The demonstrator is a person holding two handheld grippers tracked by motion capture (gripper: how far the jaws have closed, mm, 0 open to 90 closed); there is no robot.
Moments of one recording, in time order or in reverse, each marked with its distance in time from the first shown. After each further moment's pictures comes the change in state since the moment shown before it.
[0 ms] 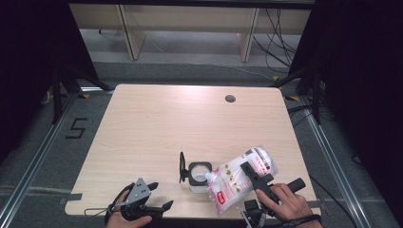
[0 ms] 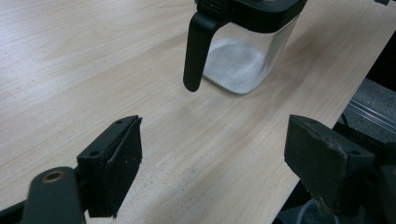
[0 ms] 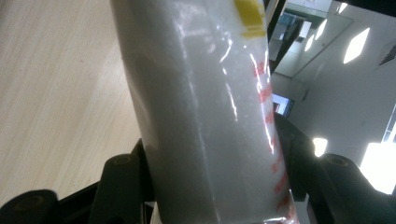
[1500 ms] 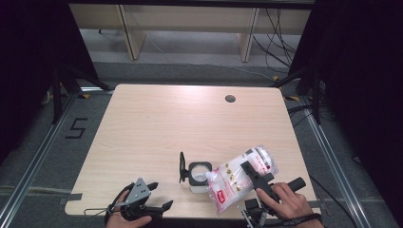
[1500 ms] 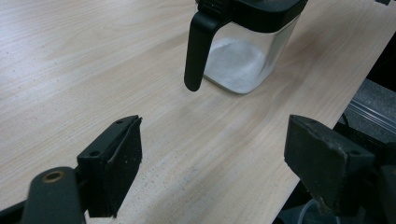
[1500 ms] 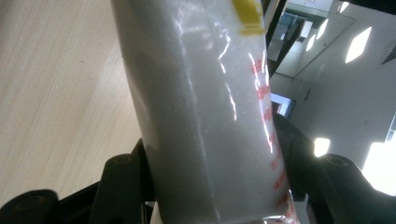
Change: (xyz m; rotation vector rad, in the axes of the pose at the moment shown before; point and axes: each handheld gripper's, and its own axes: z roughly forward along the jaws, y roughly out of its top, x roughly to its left) left arm -0.001 0.000 -0.001 0.012 0.006 -0.017; right arm -0.003 -0.002 0.002 -0.020 -0.002 -0.019
